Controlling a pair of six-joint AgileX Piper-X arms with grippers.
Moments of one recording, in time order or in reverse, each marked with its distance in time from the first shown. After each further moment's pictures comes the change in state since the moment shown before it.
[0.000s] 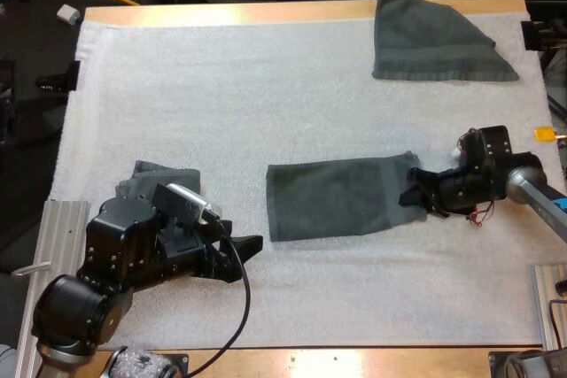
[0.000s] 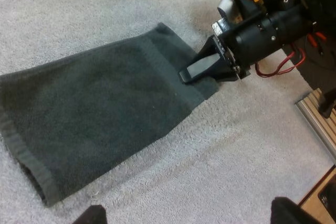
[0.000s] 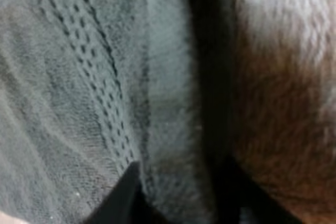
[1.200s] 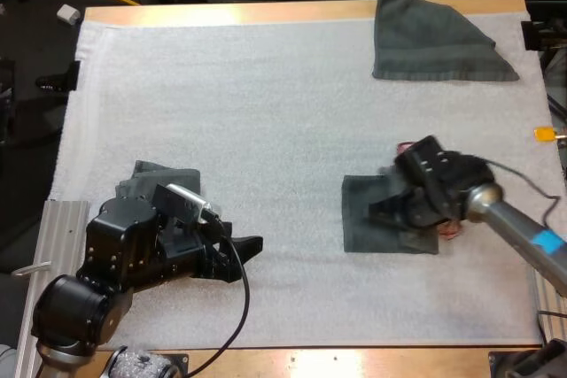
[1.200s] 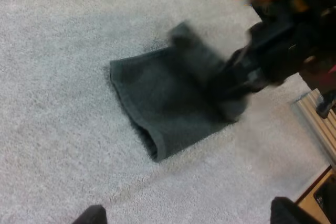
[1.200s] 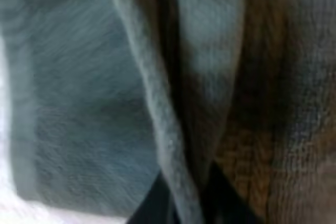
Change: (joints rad) left arm 0.000 0.000 0.000 0.008 0.003 -0.018; right arm 0.366 -0.225 -0.111 0.371 0.584 -0.017
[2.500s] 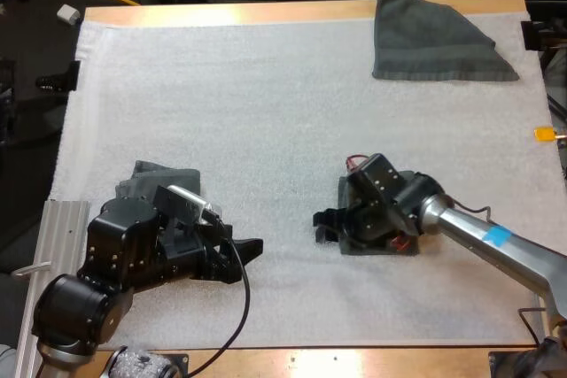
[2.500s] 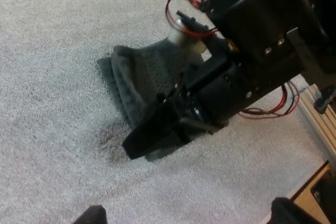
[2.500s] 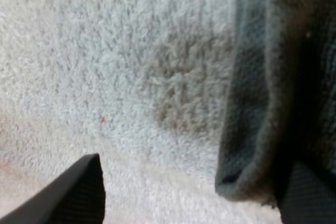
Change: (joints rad) left arm 0.000 0.002 0.000 0.016 0.009 -0.002; right arm 0.195 0.176 -0.004 -0.306 -0.319 0.297
